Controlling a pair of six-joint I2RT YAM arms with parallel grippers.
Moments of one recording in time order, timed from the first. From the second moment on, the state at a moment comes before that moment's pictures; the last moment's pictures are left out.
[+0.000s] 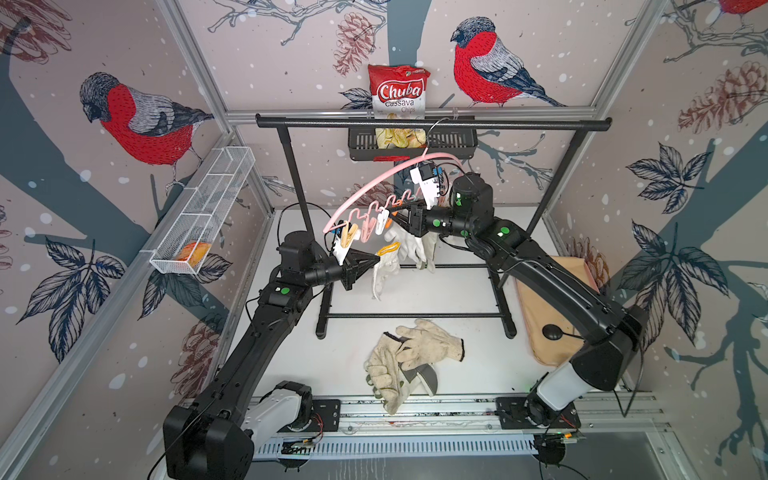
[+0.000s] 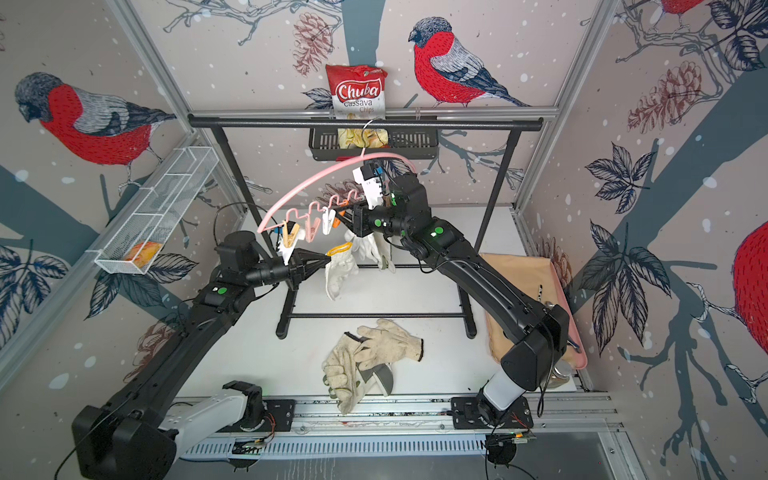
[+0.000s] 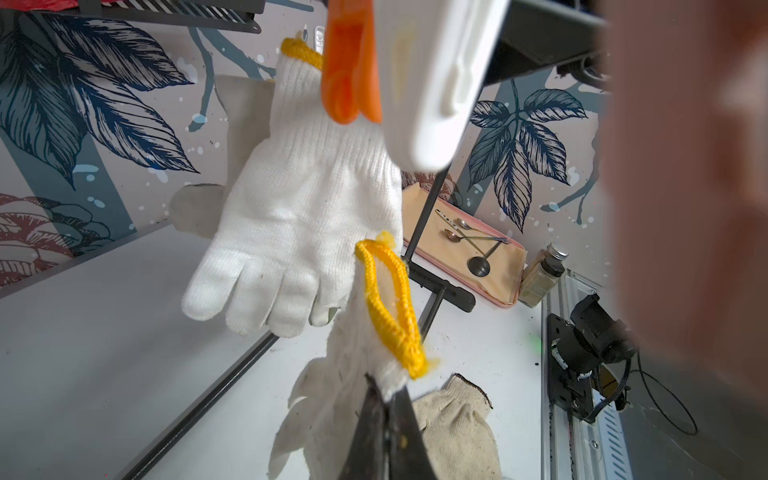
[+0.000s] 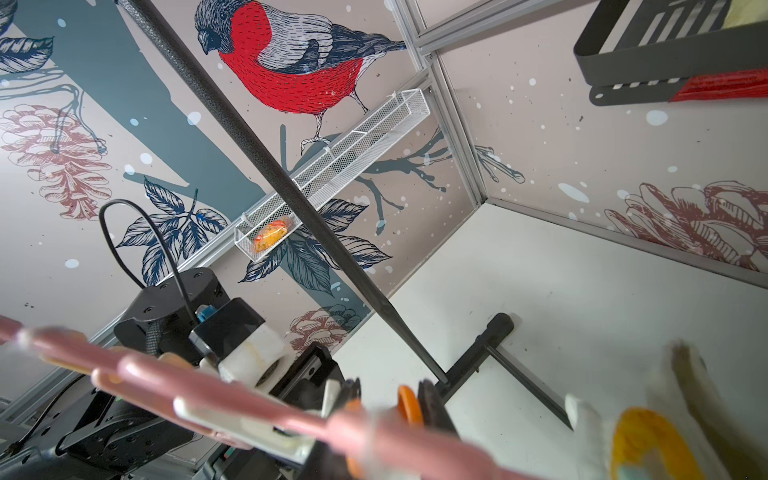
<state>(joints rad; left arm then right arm) -0.22 1.07 0.92 -0.17 0.92 0.03 0.75 1.60 1.68 -0.27 -0.46 0.40</state>
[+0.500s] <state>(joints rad) -0.22 1.05 0.86 -0.18 0.92 0.07 0.71 1.58 1.65 -0.31 -0.50 0.37</state>
